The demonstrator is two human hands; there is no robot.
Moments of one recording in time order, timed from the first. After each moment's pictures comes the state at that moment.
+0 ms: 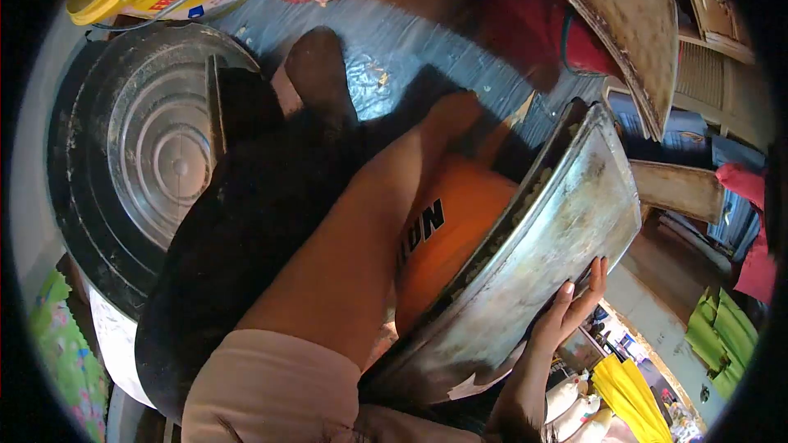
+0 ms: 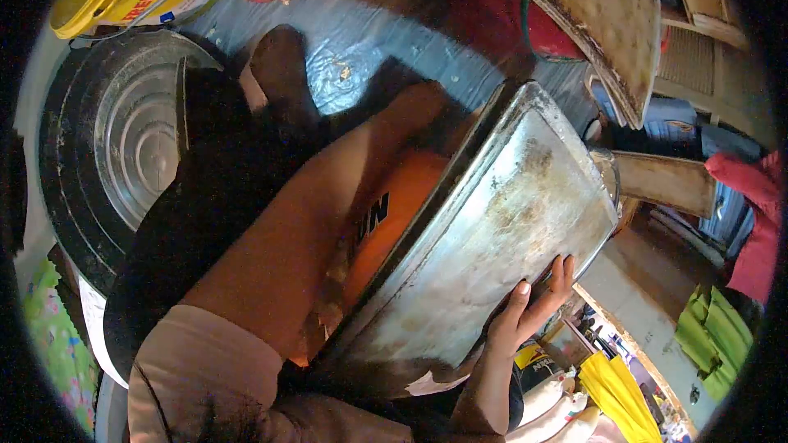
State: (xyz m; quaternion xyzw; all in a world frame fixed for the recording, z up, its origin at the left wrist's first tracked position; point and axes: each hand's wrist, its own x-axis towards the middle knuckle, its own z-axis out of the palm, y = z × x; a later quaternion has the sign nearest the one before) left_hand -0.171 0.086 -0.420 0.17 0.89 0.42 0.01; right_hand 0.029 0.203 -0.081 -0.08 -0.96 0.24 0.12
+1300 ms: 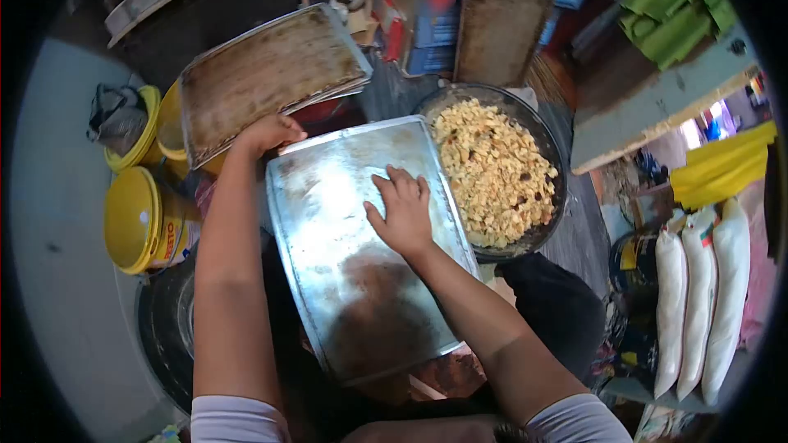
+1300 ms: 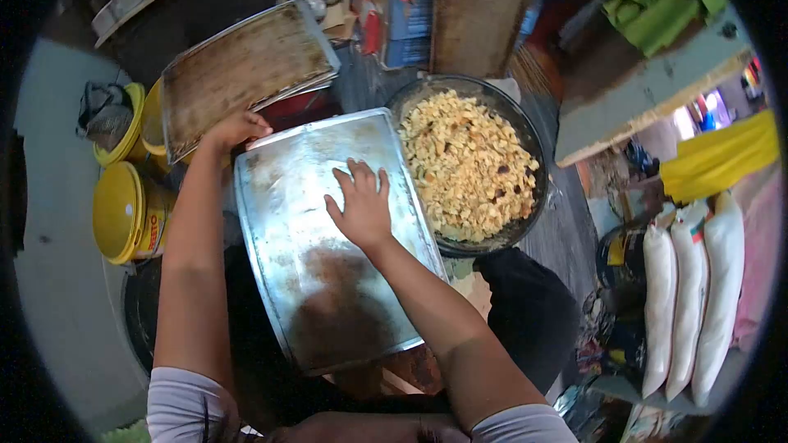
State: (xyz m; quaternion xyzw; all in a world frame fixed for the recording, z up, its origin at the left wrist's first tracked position) left_hand -0.261 0.036 -0.053 0.26 0.77 0.41 0.41; right_hand 0.030 0.210 -0.079 -0.07 -0.96 0.20 0.20
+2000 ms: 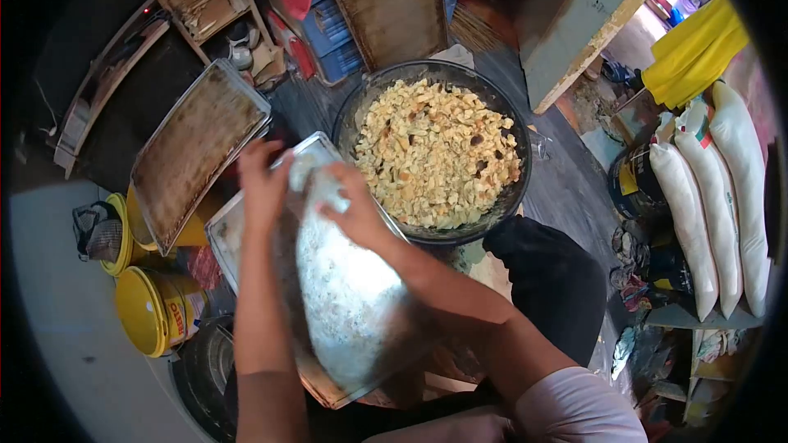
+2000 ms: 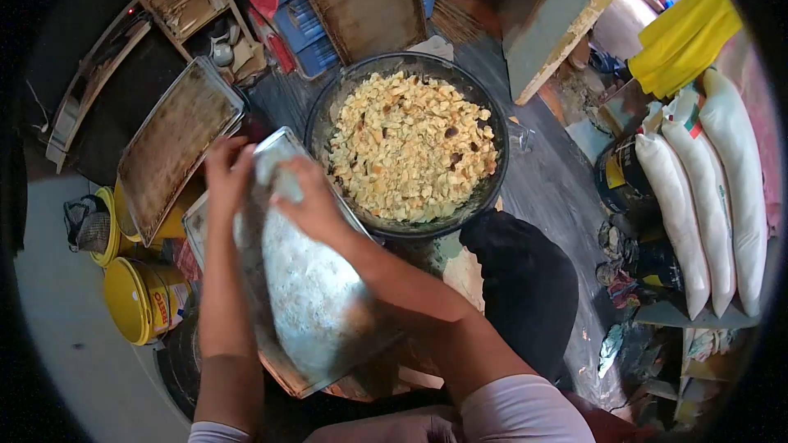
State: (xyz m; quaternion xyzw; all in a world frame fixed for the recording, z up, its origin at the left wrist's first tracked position) left_hand -0.116 0.171 -0.026 0.33 0.83 0.44 -0.10; right_hand 0.032 0.265 -0.079 -0.12 -0.74 0.57 0.32
